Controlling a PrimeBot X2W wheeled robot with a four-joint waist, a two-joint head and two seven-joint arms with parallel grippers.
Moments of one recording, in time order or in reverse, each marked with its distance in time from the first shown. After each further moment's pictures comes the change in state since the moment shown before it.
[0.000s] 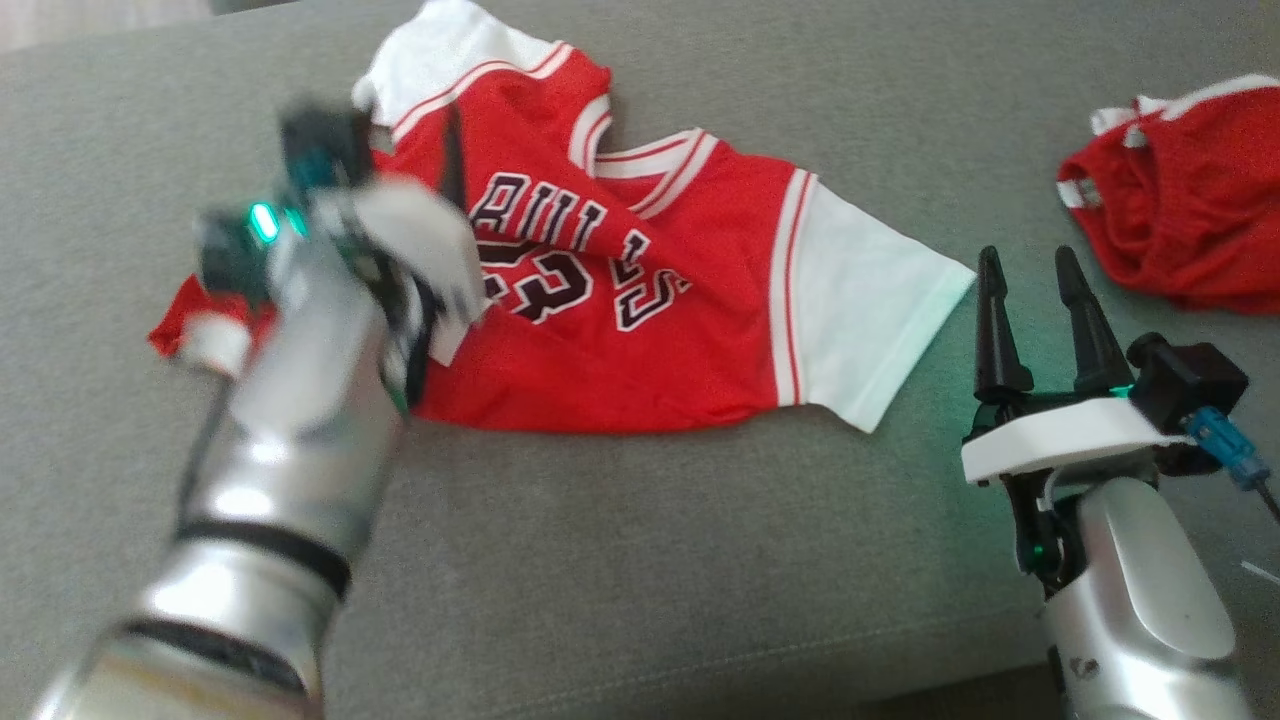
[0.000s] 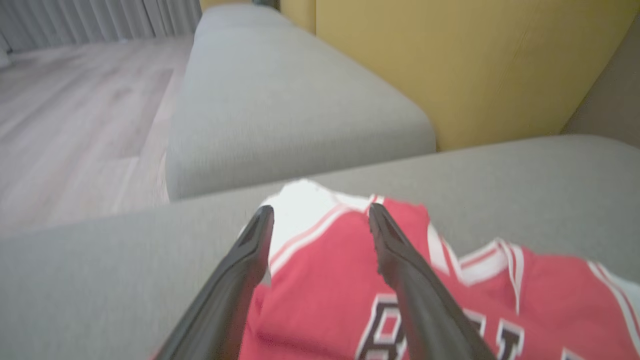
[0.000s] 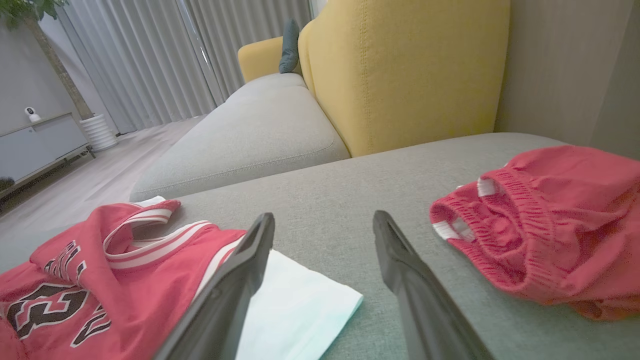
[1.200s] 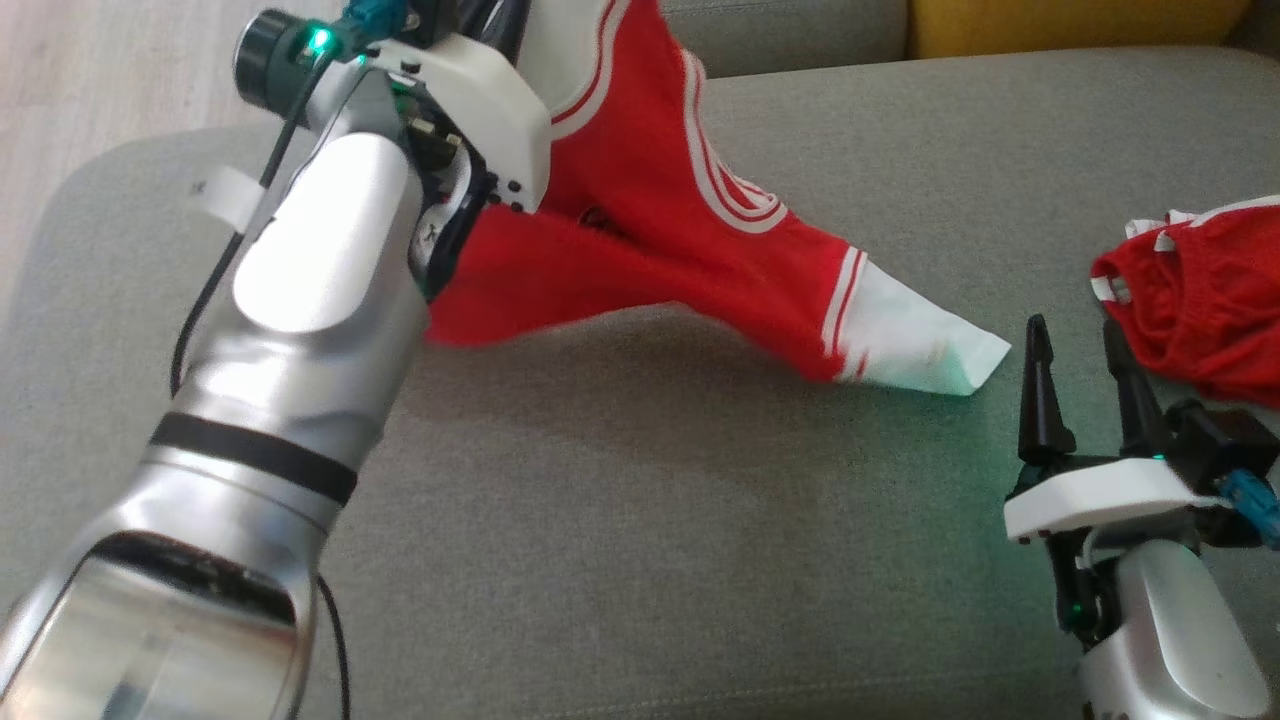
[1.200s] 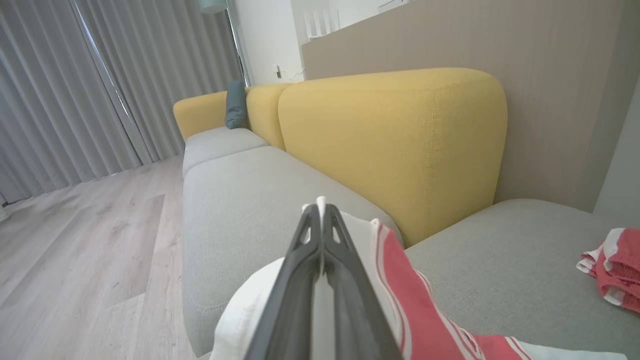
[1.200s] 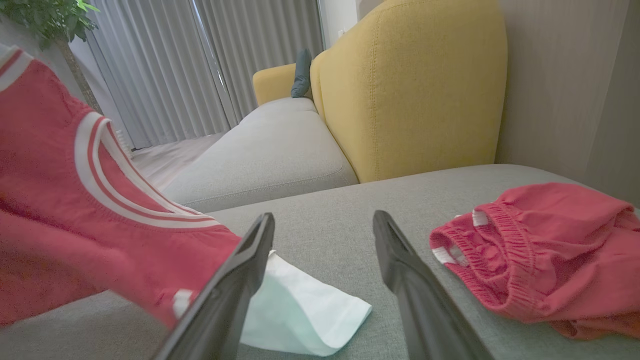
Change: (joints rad) left arm -0.138 0.001 -0.072 -0.181 0.061 -0.129 0.132; right arm 0.097 -0.017 -0.083 0.001 -0.044 0.000 0.000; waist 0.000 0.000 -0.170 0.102
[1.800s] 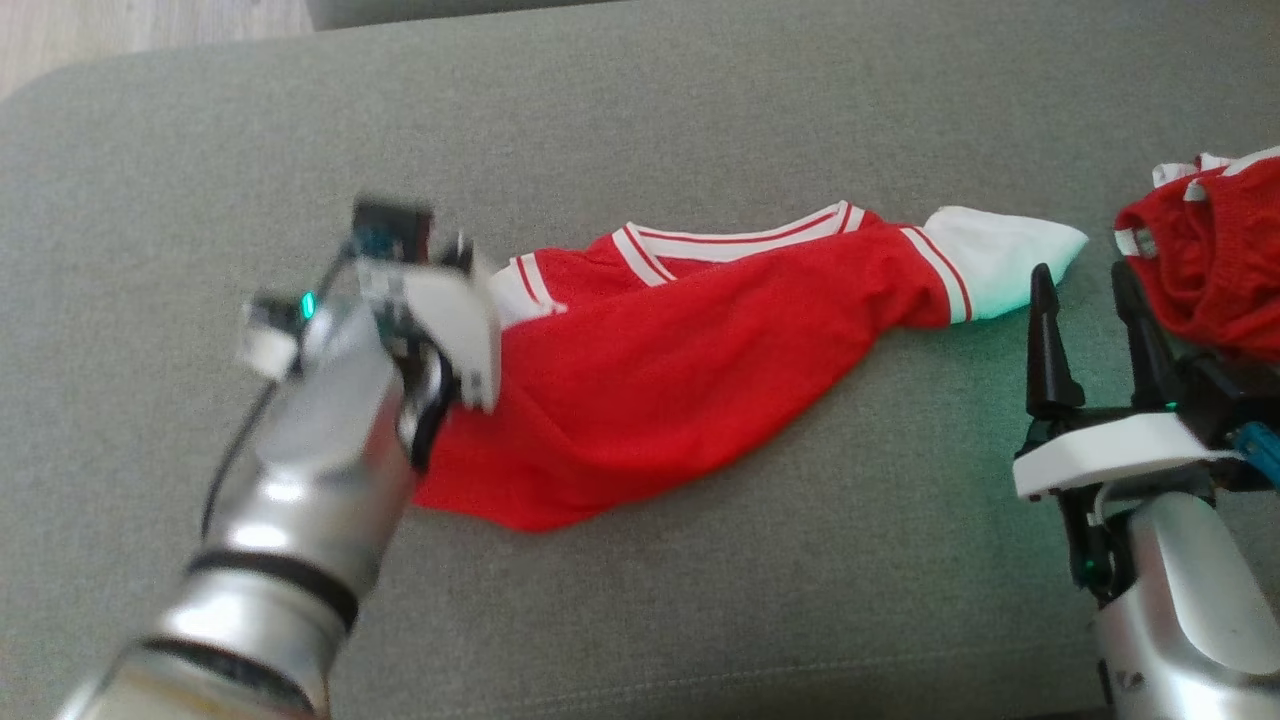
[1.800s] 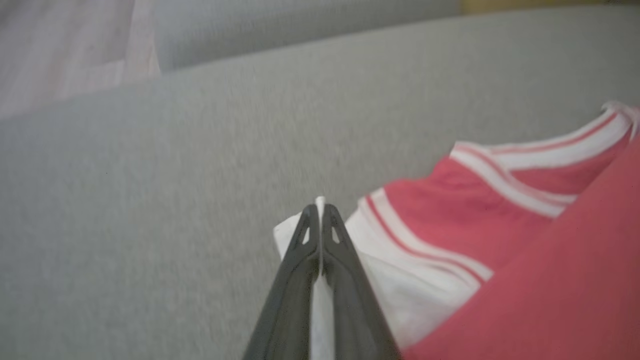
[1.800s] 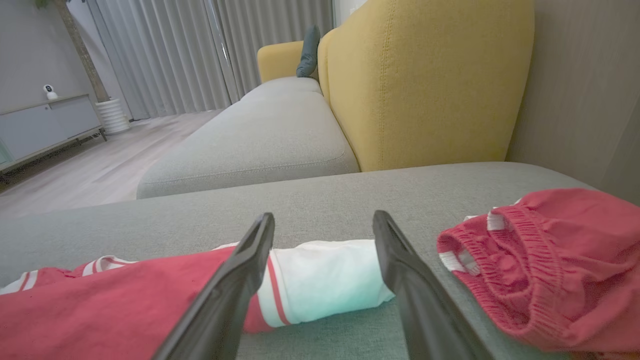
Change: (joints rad) left arm 0.246 -0.017 0.036 0.263 -0.032 0.044 0.069; right arm -0.064 -0.053 0.047 -0.007 0.000 0.000 0.000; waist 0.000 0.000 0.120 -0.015
